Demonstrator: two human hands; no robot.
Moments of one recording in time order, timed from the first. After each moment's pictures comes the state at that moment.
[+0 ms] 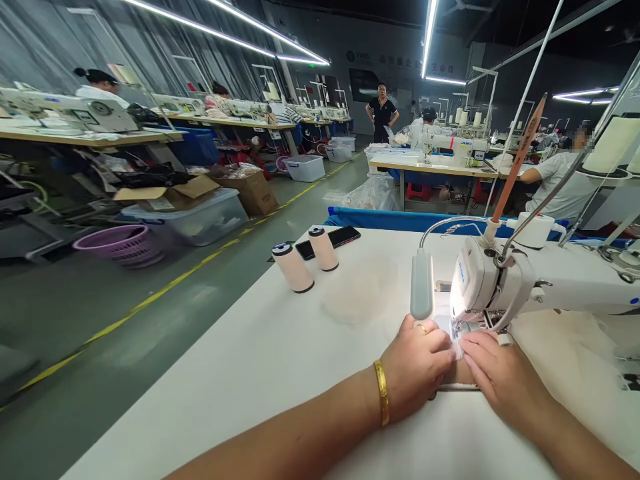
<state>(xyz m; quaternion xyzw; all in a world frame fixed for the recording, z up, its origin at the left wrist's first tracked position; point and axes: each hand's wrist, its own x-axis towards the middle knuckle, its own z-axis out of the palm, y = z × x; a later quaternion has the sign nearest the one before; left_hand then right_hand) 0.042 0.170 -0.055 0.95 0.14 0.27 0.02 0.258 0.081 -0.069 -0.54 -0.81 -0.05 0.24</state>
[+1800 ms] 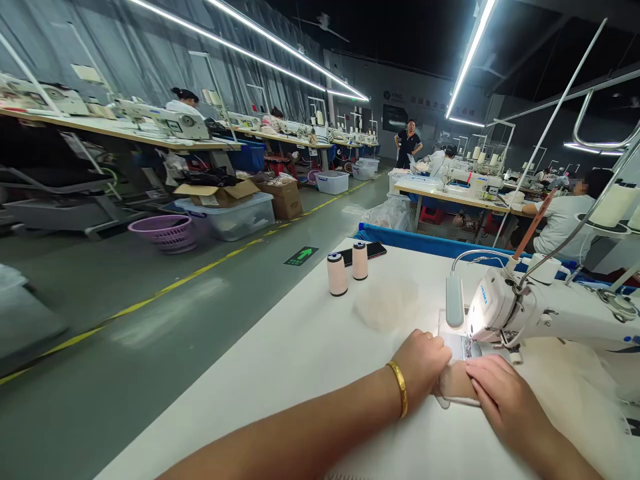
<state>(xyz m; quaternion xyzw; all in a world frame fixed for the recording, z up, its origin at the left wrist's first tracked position) 0.035 0.176 -0.046 0.94 0.30 0.12 0.11 0.261 0.083 -0.078 -0.46 -0.83 -0.03 0.30</state>
